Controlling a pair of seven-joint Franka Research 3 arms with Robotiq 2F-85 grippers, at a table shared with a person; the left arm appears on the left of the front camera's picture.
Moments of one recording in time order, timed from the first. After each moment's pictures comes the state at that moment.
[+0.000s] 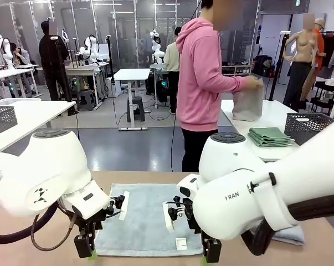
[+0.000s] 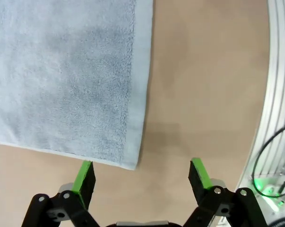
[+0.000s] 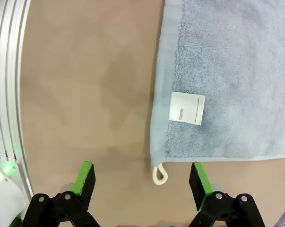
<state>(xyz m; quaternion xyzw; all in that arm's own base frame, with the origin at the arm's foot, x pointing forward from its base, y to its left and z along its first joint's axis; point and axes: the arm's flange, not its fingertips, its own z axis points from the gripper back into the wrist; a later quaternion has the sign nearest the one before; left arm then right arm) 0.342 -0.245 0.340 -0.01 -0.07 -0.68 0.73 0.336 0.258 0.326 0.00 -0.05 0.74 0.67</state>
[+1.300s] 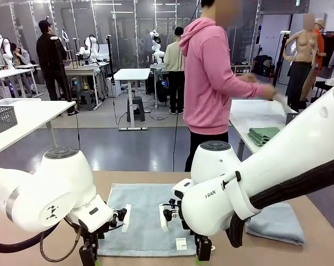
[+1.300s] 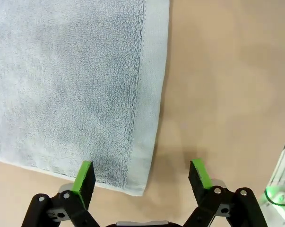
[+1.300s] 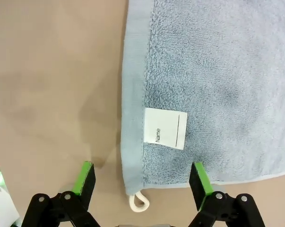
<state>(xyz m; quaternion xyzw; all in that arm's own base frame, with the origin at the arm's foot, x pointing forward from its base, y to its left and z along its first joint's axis) 0.354 -0.245 0.292 0.00 -0.06 -0.69 0.73 0.368 0.268 0.290 0.02 -0.04 0.73 0.69</state>
